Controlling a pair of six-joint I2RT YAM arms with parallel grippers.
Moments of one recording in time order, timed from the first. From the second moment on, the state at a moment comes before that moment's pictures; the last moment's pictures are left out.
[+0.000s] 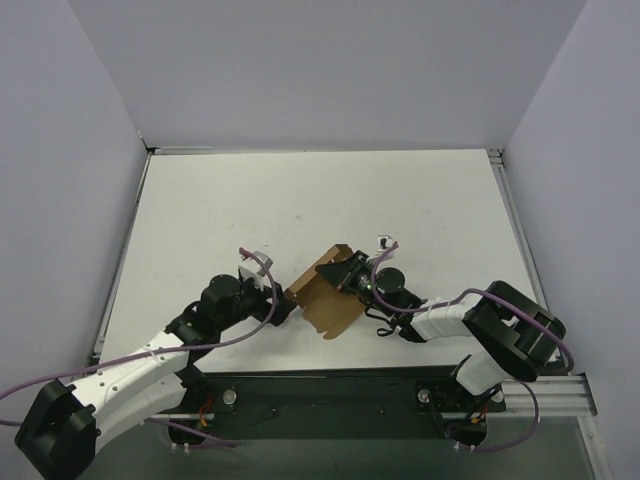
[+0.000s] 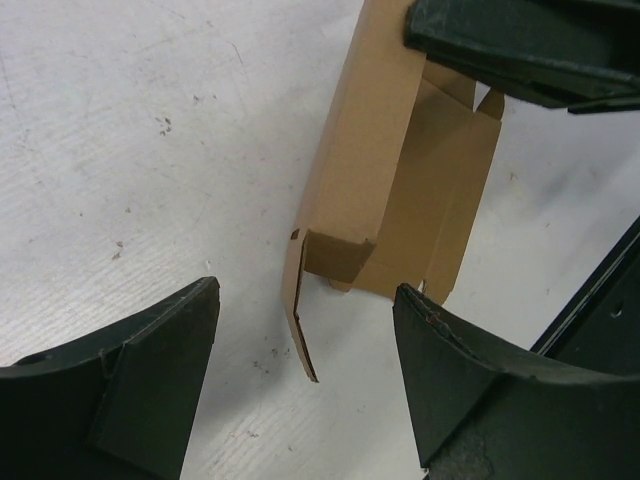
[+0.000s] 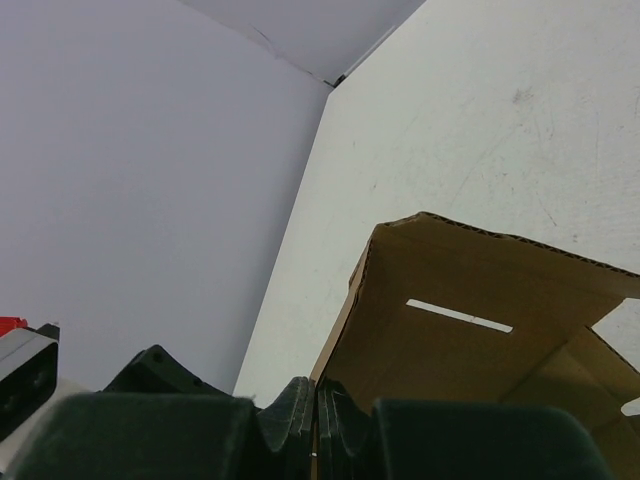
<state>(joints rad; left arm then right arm) -0.66 0.82 0.30 0.13 0.12 -0.35 0.80 1.51 0.35 1.07 0.06 1.04</state>
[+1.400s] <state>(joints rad) -0.96 1.24 0.57 -0.01 -0.42 -0.21 0.78 1.63 0.32 1.13 0.09 1.13</state>
